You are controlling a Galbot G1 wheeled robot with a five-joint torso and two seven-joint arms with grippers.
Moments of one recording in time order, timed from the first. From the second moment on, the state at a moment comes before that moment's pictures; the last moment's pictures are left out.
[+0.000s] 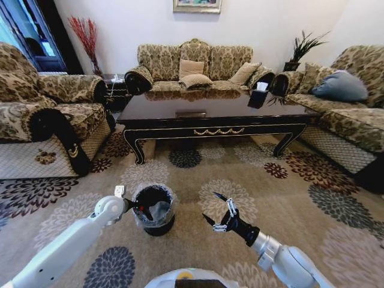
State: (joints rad) left arm 0.96 -0.71 -0.06 -1.81 -1.38 0.73 -0.65; right arm -1.73 0.93 0.54 2.20 -0.41 0.44 -0.20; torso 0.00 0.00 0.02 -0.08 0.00
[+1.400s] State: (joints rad) left arm 1.62 -0.85 -0.66 -2.23 -0.61 0.26 -0.19; right arm -1.72 1.03 0.63 2.11 0.31 0.22 -0.08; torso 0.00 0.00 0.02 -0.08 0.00
